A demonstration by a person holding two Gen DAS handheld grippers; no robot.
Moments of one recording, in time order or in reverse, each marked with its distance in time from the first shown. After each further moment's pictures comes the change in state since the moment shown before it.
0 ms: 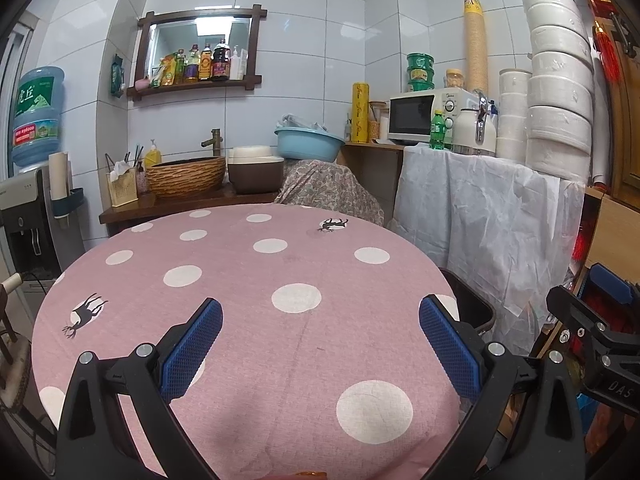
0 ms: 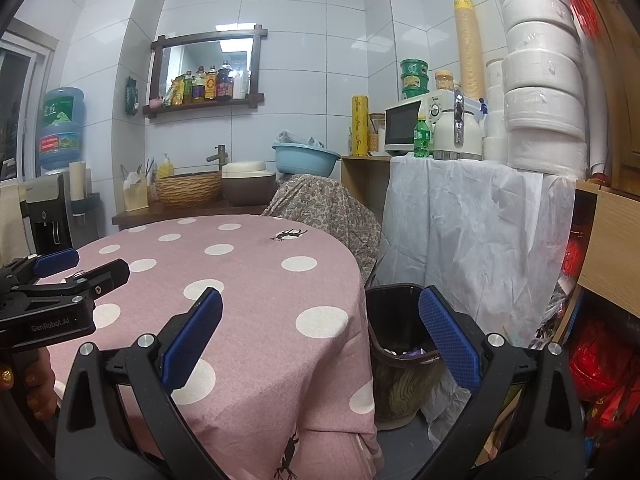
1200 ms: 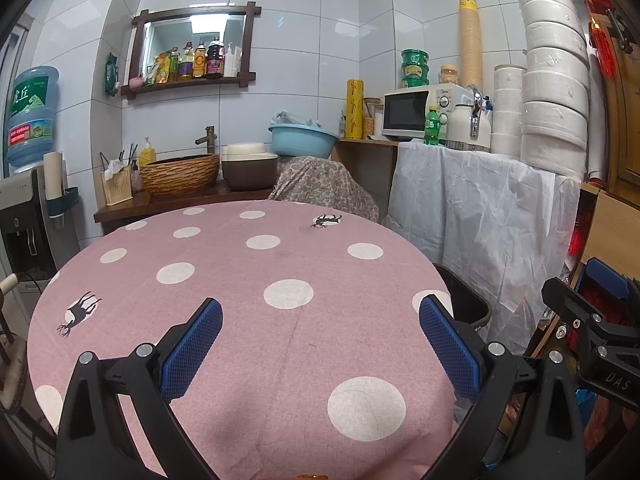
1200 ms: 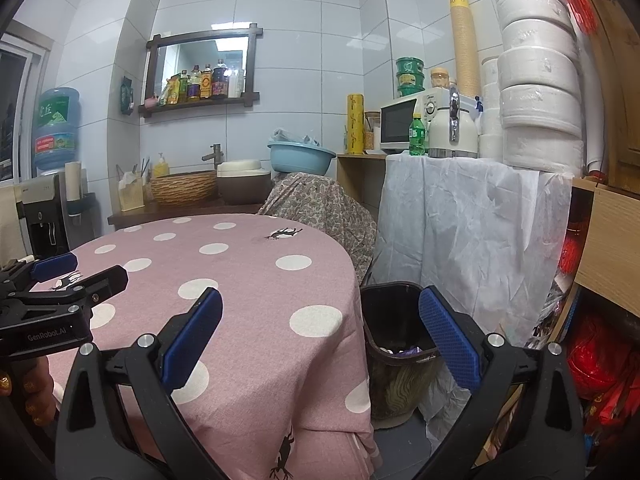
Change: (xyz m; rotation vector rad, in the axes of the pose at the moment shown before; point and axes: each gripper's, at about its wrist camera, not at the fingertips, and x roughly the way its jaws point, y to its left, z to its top) left arm 0.002 -0.008 0.002 0.004 0.017 -0.017; right arm 0.002 -0.002 -0.001 0.005 0.005 -0.017
